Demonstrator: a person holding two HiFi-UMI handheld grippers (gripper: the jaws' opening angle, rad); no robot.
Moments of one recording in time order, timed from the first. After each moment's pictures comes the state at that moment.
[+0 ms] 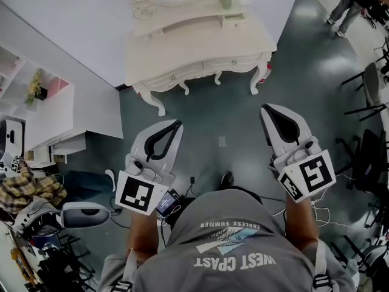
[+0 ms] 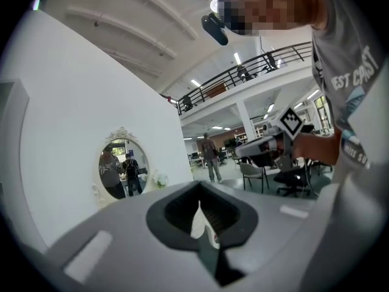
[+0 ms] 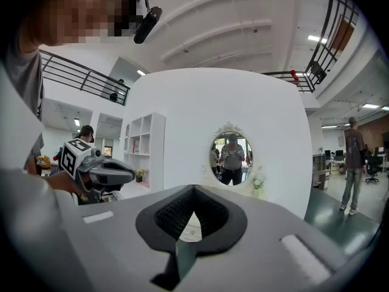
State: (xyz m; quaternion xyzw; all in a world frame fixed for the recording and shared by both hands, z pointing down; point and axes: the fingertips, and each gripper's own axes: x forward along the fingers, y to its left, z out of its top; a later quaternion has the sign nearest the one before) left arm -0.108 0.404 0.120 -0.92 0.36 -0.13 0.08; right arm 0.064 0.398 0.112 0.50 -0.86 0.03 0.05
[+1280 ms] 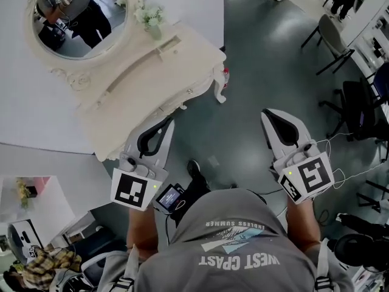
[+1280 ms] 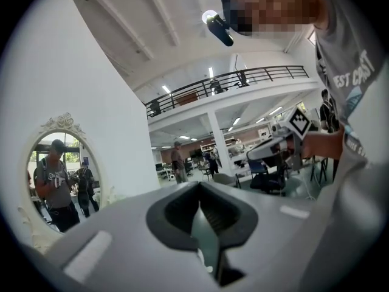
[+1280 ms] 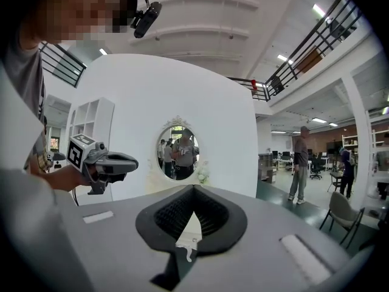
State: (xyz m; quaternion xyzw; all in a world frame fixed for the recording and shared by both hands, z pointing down) left arm 0.047 0.199 0.129 -0.97 0.17 -0.11 0.10; right arm 0.215 0.293 0.137 0.68 -0.72 0.06 0.07
